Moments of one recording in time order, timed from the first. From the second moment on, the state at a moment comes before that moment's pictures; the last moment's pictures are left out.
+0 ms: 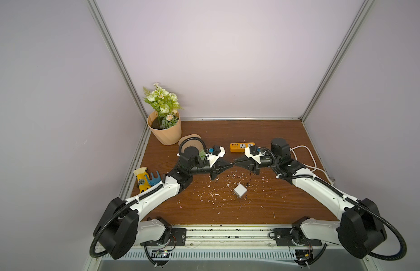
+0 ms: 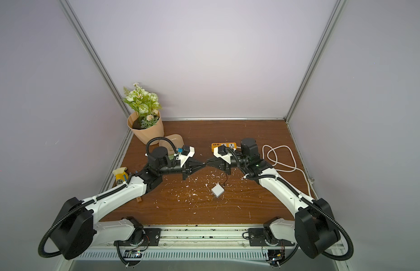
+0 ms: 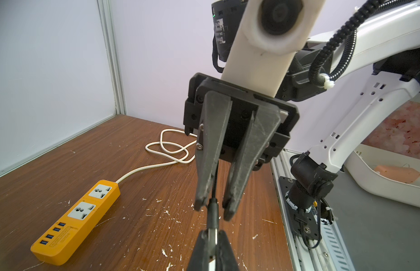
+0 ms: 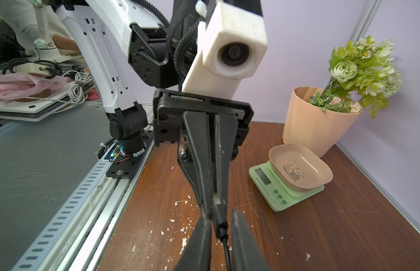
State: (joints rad) left arm -0.58 1.25 0.70 0.39 0.84 0.01; right arm 0.47 1.27 0.85 0.10 -1.08 -0.39
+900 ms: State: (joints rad) left arm -0.58 1.23 0.69 0.41 0.74 0.00; right arm 0.46 1.26 0.85 0.08 -1.03 -0.32
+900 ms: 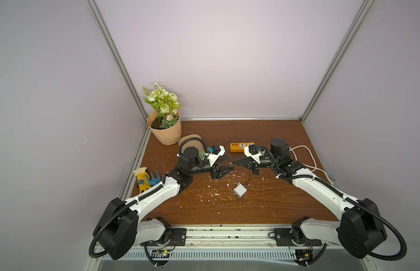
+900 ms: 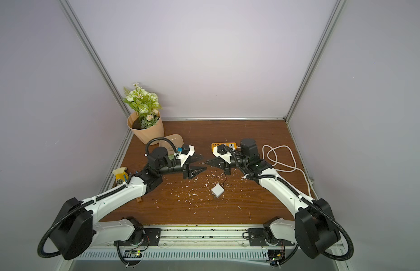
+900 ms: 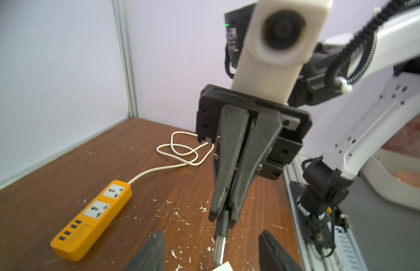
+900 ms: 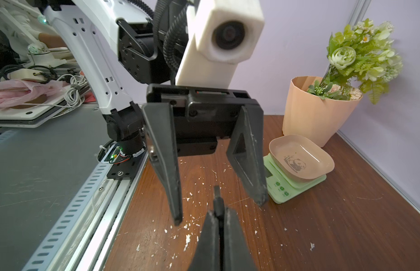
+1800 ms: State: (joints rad) left arm -0.89 1.39 0.64 0.22 0.25 0.00; right arm 0.24 0.94 0.58 -0.17 -0.61 0.24
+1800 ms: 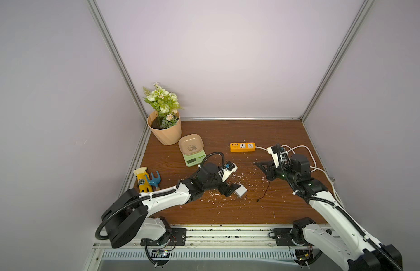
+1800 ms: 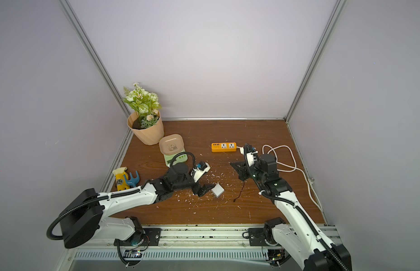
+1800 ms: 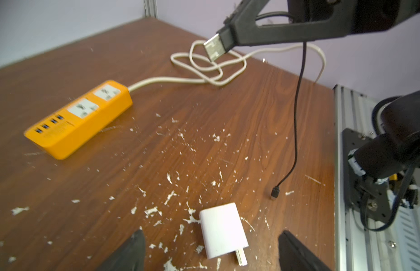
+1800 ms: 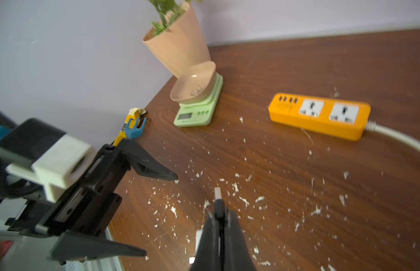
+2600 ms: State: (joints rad) left arm -1.03 1.80 0.93 -0.03 -0.02 0.03; right arm 0.06 1.02 0.53 -0.13 -0.80 0.28
